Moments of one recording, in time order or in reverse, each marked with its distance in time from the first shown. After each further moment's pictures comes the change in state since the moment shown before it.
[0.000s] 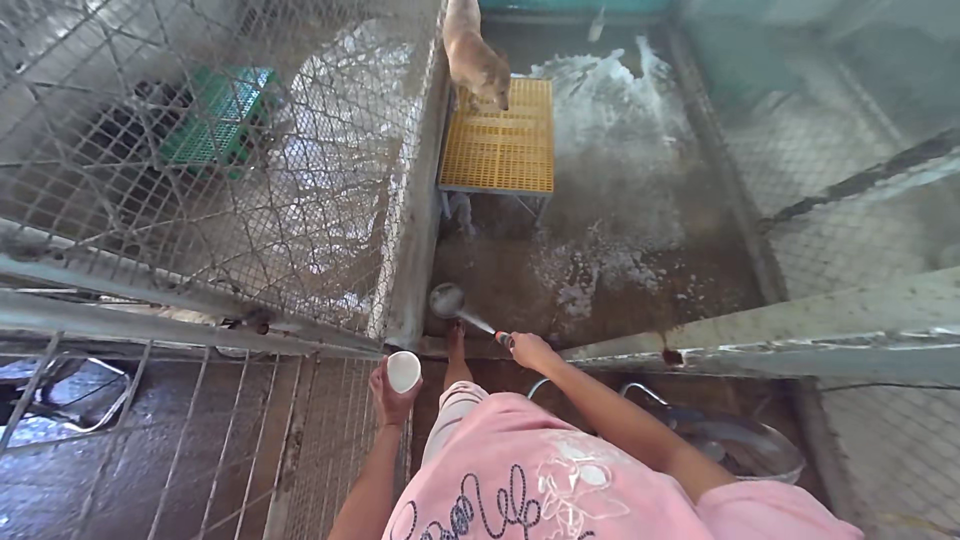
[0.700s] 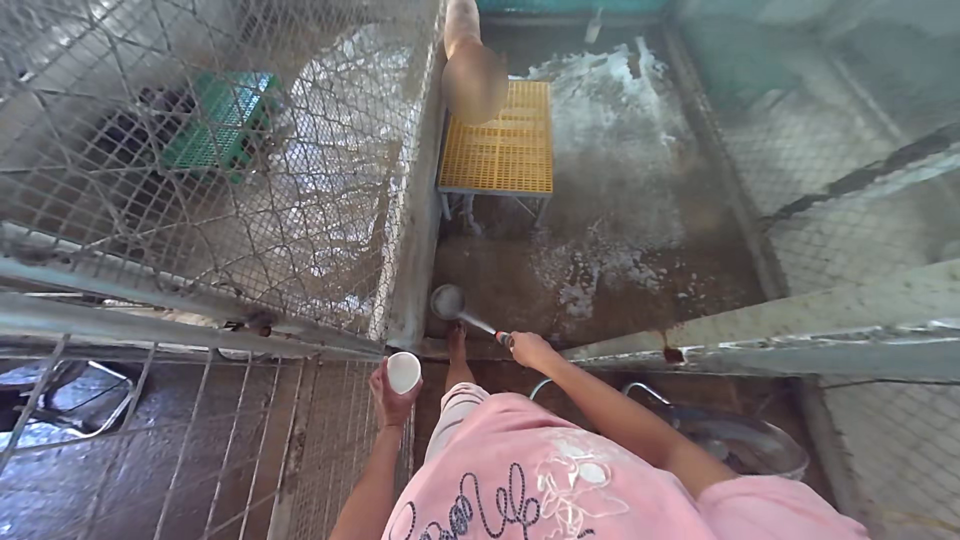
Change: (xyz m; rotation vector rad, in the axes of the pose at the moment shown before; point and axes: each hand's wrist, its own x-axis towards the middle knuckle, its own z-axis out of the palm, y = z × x) left_hand 0.003 0.001 -0.004 -0.024 0.012 0.025; right_hand -0.002 -0.004 -0.001 -0.015 0.005 0.004
